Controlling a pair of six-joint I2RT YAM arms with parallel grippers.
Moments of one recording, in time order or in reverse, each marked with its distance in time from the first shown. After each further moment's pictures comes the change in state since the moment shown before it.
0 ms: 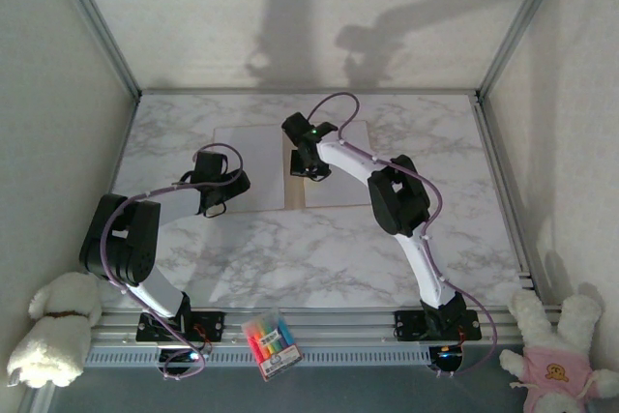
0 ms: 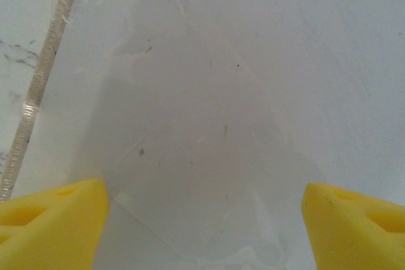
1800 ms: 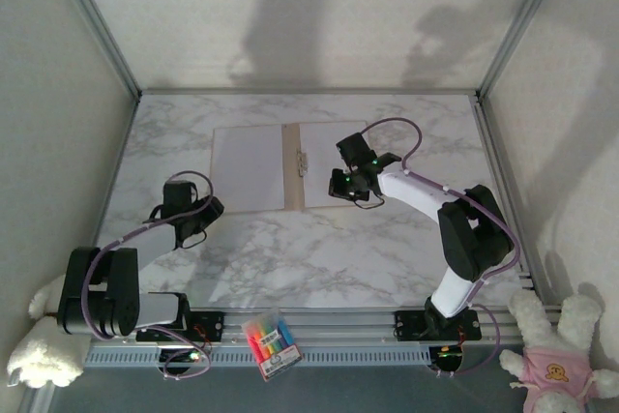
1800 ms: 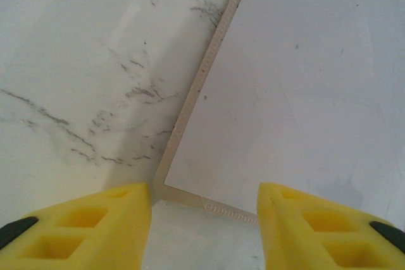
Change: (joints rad) left arm 0.188 -0.313 -0.334 0.043 0.171 -0.095; right arm -0.104 -0.620 -0.808 0.357 -0.212 -0.035
